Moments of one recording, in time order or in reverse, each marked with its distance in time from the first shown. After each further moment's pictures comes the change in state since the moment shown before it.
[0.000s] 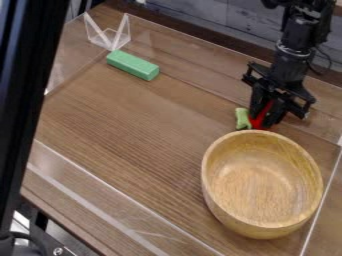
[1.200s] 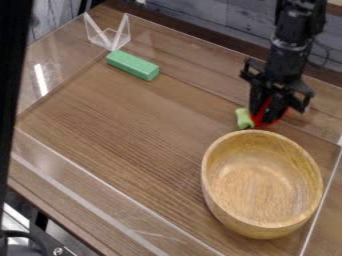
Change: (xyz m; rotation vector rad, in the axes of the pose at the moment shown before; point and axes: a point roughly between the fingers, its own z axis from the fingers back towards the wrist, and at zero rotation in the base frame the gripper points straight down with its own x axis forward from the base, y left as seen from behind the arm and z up) arm -0.011 0.007 0.025 -0.020 -0.077 0.025
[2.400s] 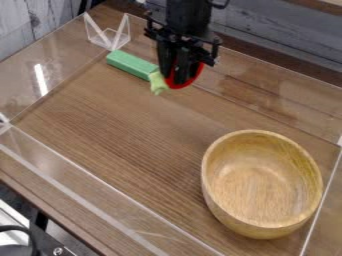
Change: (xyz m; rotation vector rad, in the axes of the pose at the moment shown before) arm -0.103 0.081 0.062 0.030 -0.041 0.198
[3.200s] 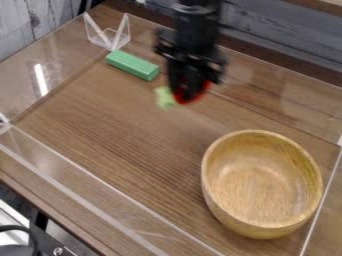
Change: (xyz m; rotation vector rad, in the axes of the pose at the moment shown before) arm -0.007 0.001 -0.018 -0.015 -0.010 0.014
